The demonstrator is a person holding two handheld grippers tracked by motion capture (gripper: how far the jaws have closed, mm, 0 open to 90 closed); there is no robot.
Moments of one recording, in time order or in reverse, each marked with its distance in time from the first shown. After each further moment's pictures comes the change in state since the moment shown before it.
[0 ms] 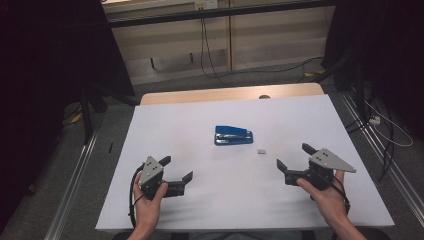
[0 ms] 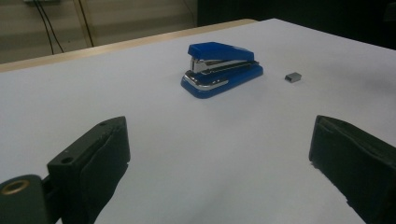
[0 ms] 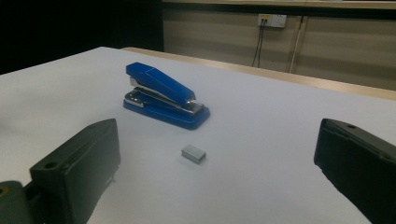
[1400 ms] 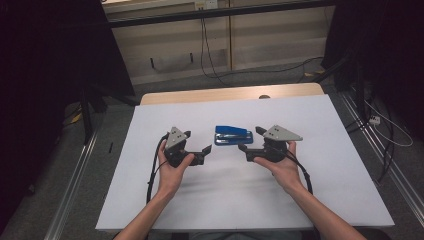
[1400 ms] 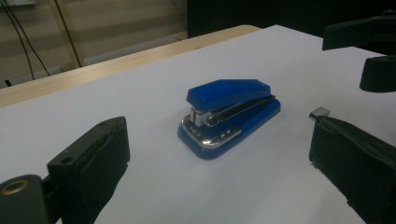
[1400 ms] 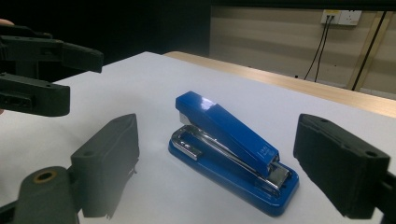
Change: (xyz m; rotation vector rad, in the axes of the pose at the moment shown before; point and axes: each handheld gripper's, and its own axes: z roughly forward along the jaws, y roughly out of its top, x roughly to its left) left arm 0.017 0.042 0.091 0.018 -0.055 0.025; right arm 0.038 0.028 0.108 0.022 0.196 -0.010
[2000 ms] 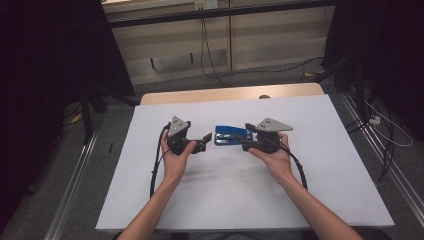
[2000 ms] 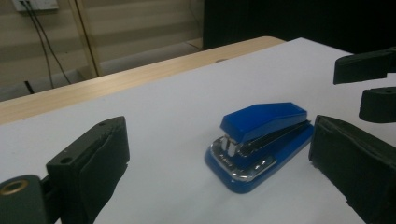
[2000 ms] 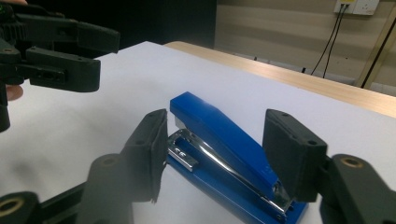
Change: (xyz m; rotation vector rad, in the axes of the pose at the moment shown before) left arm 0.020 0.010 0.021 -0.018 0.073 -0.020; right arm -0.008 0.007 0.028 0.051 0.026 -0.014
